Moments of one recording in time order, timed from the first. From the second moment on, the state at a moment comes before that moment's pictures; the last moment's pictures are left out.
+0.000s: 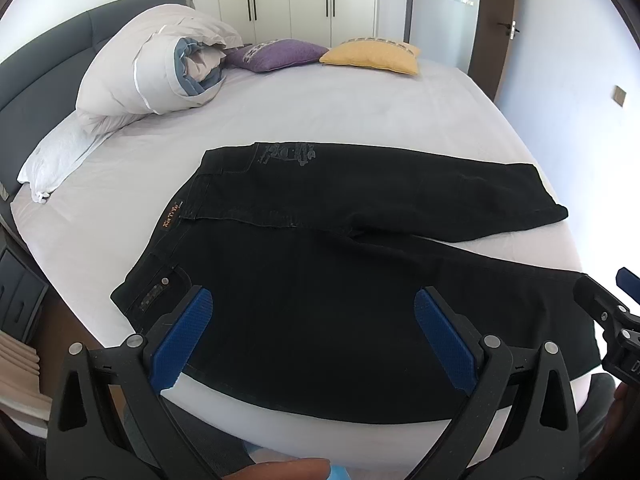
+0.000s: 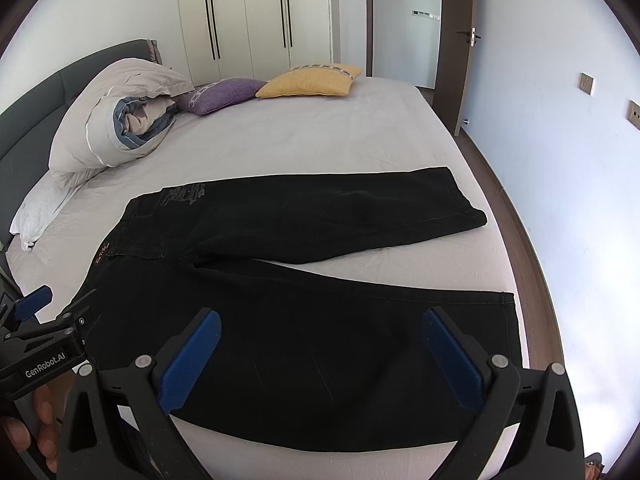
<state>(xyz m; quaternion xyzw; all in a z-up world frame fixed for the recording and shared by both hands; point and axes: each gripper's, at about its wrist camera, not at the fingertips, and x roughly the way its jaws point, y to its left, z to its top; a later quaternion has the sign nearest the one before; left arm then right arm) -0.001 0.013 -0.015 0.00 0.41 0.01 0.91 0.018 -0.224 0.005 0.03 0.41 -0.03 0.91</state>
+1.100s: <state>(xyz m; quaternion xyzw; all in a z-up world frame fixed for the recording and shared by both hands) -0.005 0.014 -0.019 0.00 0.41 0.01 0.91 0.016 -0.216 0.001 0.02 0.41 -0.03 0.91</state>
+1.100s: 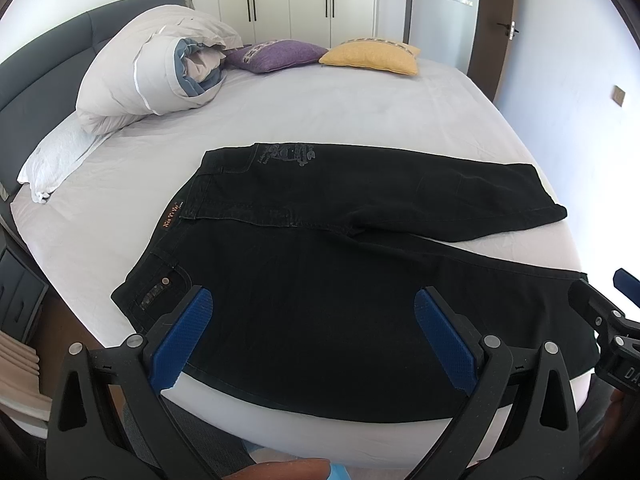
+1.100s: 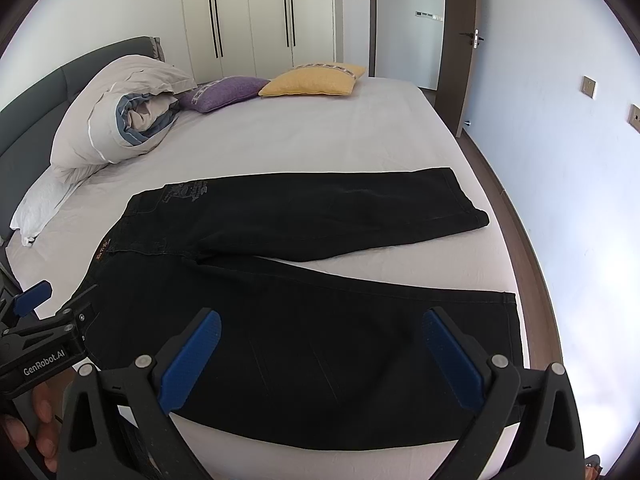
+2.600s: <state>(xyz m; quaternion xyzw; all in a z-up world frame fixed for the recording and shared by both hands) 0.065 0.090 -0.007 -0.05 0.41 -0.02 0.91 0.066 -0.222 0.023 0.02 0.39 0.12 0.91</state>
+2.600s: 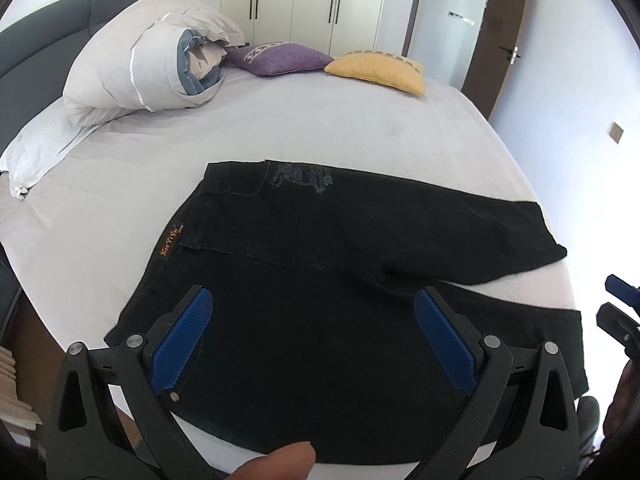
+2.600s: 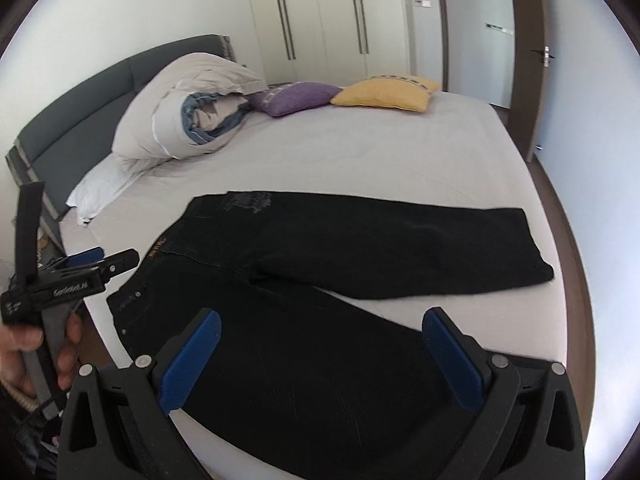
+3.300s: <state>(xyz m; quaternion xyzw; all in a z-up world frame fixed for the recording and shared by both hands) 0.392 0.178 -0.066 -0.19 0.52 -0.08 0.83 0.313 -0.208 -0.039 -0.09 0.42 0.32 0.84</state>
